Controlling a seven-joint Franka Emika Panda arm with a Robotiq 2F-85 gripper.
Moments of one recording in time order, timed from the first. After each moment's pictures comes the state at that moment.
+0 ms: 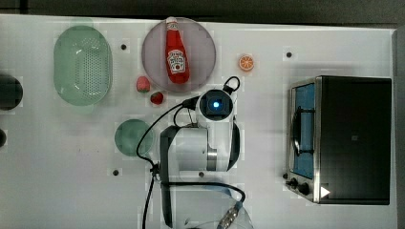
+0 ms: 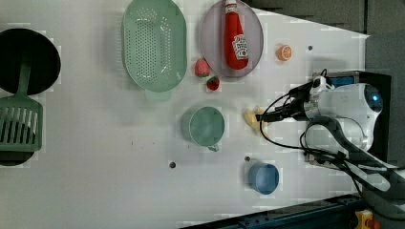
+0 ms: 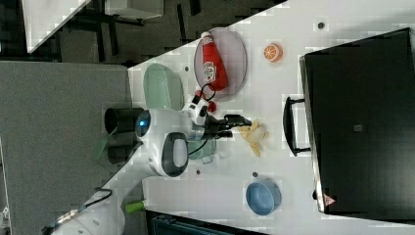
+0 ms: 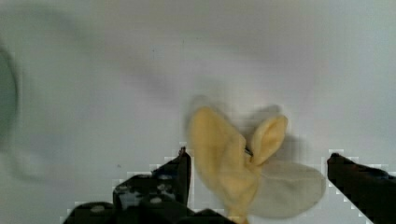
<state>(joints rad) -0.02 0.36 -0.01 -2.29 -0.03 0.95 -1.11</state>
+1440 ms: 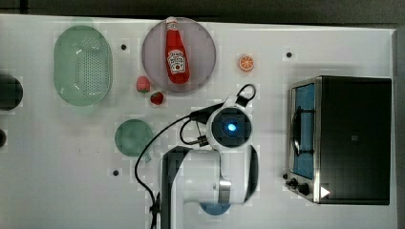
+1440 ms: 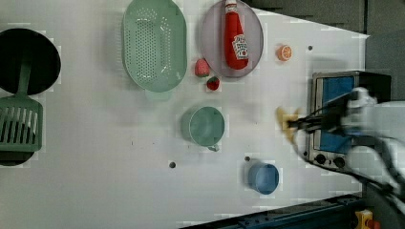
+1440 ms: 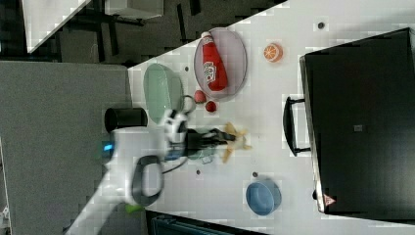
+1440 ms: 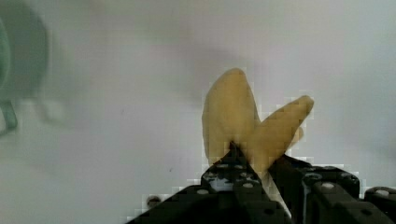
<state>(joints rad) -0.04 -0.04 -0.05 -2.37 -0.05 0.73 -1.14</state>
